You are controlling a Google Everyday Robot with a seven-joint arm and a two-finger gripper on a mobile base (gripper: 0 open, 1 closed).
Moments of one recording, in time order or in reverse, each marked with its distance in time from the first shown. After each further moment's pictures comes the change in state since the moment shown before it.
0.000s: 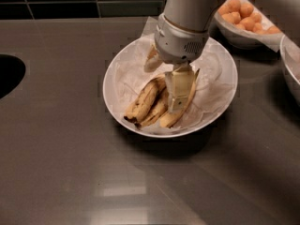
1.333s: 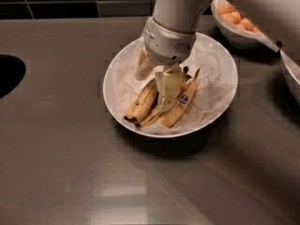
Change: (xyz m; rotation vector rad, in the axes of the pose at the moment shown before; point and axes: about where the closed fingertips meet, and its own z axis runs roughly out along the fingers) arm -0.015 -0.009 0.015 -0.059 -0.039 -0.065
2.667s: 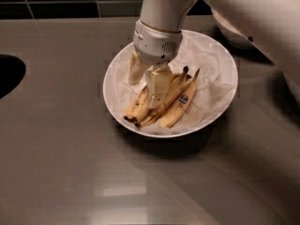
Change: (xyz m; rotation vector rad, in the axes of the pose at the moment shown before) arm -0.010 -0.017 0.013 -0.056 -0.005 -0.058
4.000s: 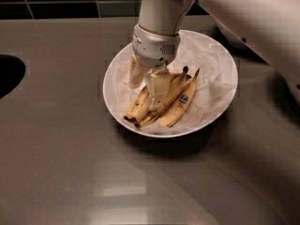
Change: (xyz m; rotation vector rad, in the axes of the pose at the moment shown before) arm 0.002 -0.001 0.008 -0.027 0.012 0.004
